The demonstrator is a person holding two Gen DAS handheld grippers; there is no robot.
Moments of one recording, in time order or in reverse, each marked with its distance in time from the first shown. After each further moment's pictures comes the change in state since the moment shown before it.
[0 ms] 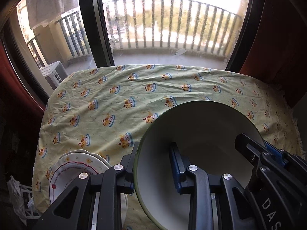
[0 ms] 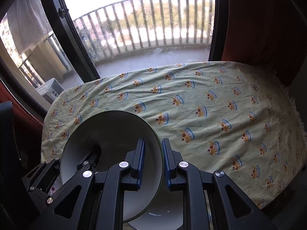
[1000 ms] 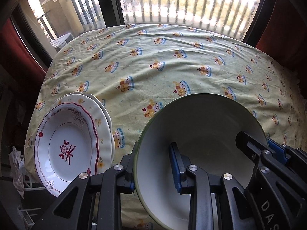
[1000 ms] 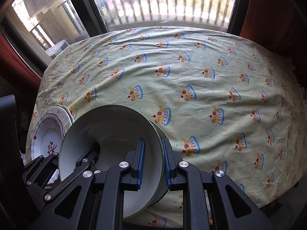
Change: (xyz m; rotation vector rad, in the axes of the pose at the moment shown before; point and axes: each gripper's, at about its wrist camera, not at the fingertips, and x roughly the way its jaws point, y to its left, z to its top) left arm 0.028 -0.013 -0.070 -0.088 0.177 0.082; right arm 0.040 -0.024 -0.058 -0.156 0.202 0.050
